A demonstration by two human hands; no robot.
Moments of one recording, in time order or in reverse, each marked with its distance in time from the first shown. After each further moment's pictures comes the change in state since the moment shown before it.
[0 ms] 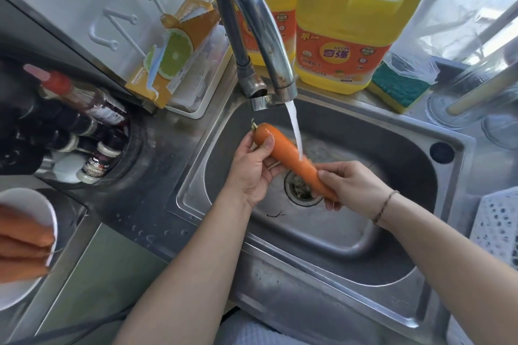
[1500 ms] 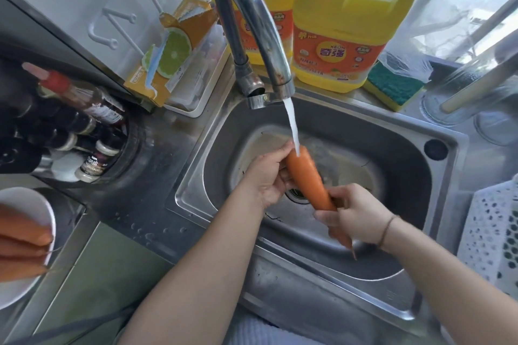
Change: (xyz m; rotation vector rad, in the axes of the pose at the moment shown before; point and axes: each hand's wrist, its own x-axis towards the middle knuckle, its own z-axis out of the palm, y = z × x) left_hand -0.006 -0.017 0.025 0.116 0.044 -0.301; right_hand -0.029 0.022 0.009 -0.145 -0.057 0.115
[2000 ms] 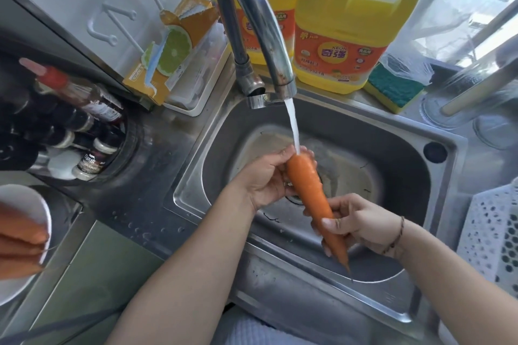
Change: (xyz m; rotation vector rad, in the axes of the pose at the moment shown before) left_hand -0.008 0.010 -0.012 0.082 -0.246 -0.073; right_hand 0.000 0.017 -0.011 0.540 -0.424 0.047
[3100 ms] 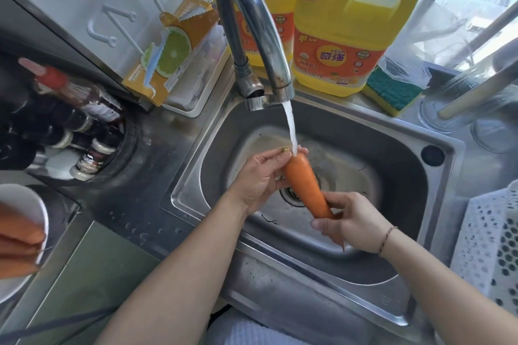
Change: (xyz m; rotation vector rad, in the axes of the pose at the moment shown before) left_hand -0.001 -0.012 -0.010 0.061 -0.044 0.294; right_hand 0.016 0.016 -0.003 -0.583 0.420 -0.243
